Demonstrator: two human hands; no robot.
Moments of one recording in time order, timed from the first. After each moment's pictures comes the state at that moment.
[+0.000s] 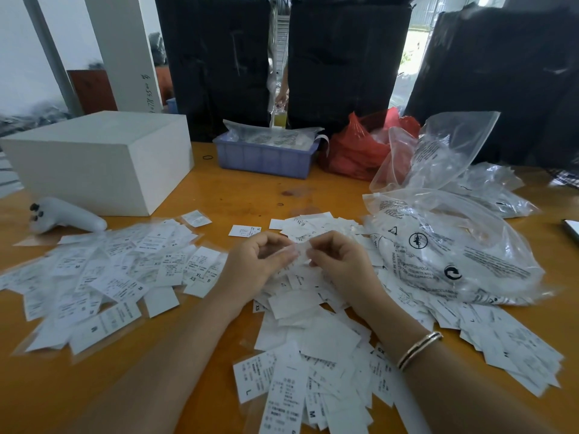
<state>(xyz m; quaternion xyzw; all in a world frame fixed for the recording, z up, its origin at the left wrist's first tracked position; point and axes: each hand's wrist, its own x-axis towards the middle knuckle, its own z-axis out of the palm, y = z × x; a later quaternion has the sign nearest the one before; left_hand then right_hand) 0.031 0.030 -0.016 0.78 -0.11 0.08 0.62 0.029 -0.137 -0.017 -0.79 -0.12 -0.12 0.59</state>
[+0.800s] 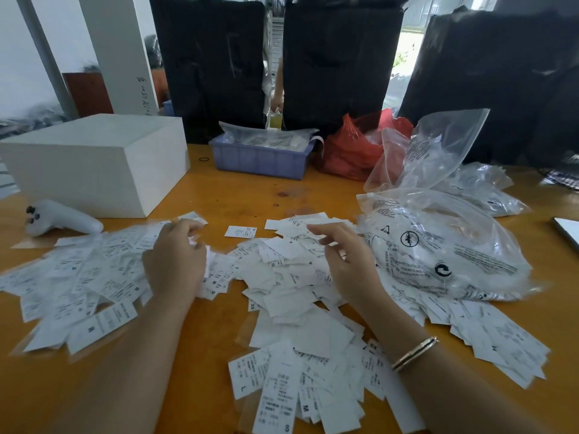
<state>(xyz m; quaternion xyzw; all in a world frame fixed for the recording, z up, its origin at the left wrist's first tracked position) 0.048 0.094 -0.022 0.89 0.12 0.32 0.29 0.020 -0.145 -0.012 -0.82 -0.17 -0.23 0.49</state>
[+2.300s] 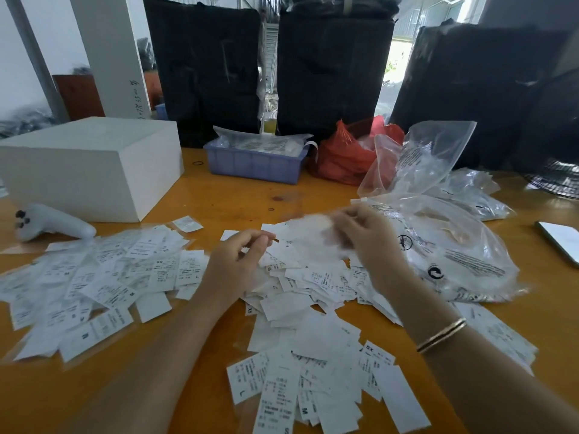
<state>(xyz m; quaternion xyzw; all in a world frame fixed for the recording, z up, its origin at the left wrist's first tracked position) 0.033 0.041 -0.013 0.82 -0.15 0.17 0.52 0.026 -0.167 0.031 -0.78 -0.04 -0.14 0.61</state>
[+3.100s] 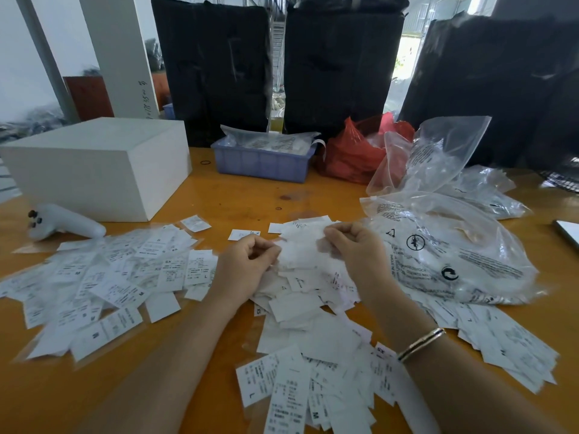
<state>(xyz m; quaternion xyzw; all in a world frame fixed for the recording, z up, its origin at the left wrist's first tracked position) 0.039 0.039 -0.022 0.81 -0.07 0.13 0.57 0.035 -0.141 0.005 -0.75 0.04 -0.14 0.65</state>
